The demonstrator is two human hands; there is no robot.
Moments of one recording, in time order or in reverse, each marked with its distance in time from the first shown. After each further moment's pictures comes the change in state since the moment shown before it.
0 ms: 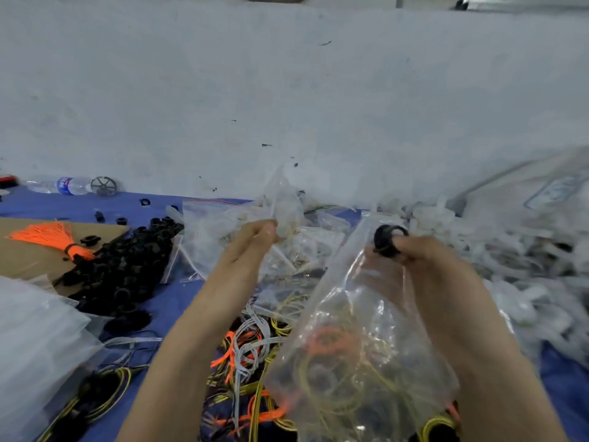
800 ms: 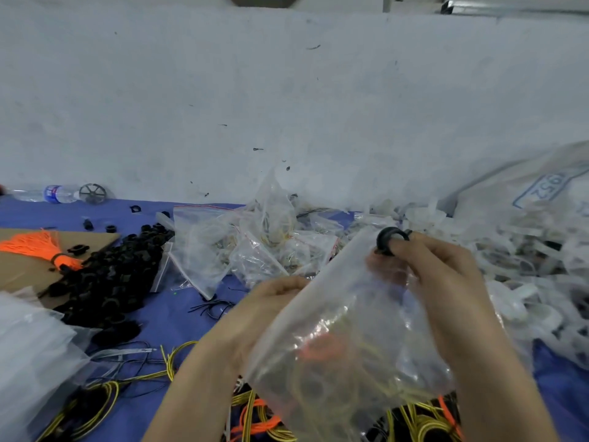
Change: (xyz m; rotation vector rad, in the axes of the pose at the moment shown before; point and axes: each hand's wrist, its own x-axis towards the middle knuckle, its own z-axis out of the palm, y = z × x) left_hand -0.010 -0.010 0.032 -0.213 -0.379 -0.203; right_hand 0.007 0.004 -0.016 -0.318 0.206 -0.212
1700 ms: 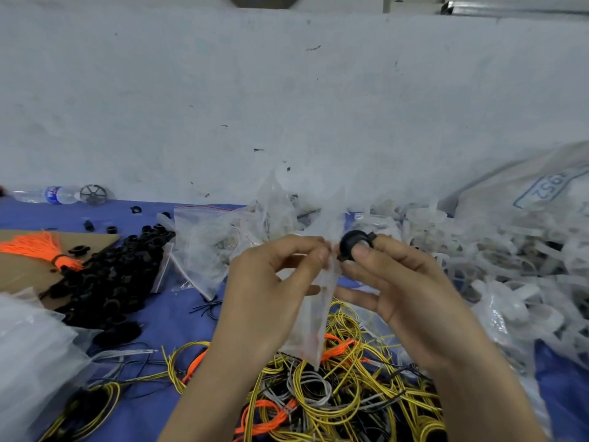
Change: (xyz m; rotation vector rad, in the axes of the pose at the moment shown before) left_hand -0.028 0.028 0.021 0.097 0.368 0.575; right_hand -0.010 -0.008 0.019 0.310 -0.332 0.160
